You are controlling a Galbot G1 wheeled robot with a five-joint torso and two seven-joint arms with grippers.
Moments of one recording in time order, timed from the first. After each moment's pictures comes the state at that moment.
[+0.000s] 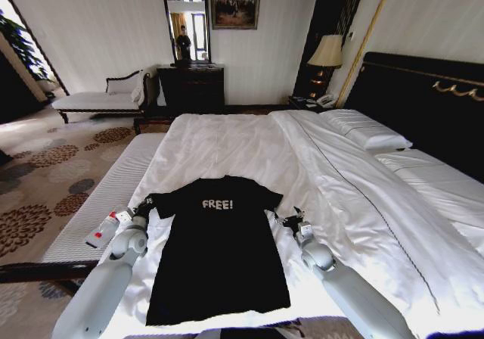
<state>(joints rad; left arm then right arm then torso) 1.13 -1.02 -0.47 -1.62 -0.89 0.12 -0.38 -1.07 0.95 0.09 1.57 0.42 -0.11 0.25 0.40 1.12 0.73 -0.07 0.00</state>
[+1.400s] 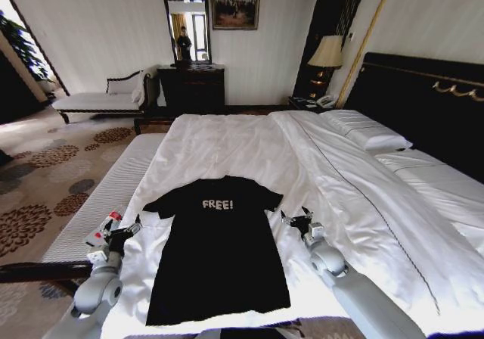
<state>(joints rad) 1.69 -1.10 -0.74 -1.96 -0.53 -0.03 -0.23 -1.19 0.94 0.22 1.72 0.47 -0.17 0.27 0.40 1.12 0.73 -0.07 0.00</state>
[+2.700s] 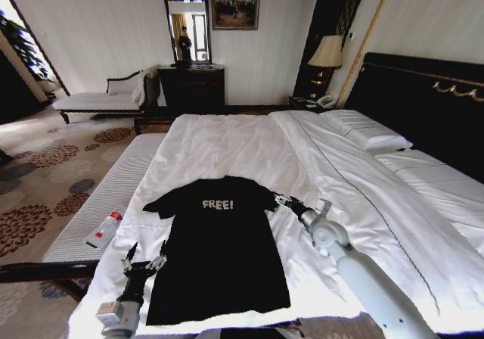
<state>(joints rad) 1.95 -1.25 -0.62 -2.18 -0.31 -0.16 -0.18 -0.94 0.94 0.23 1.70 1.28 -0.36 0.27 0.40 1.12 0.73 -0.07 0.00</state>
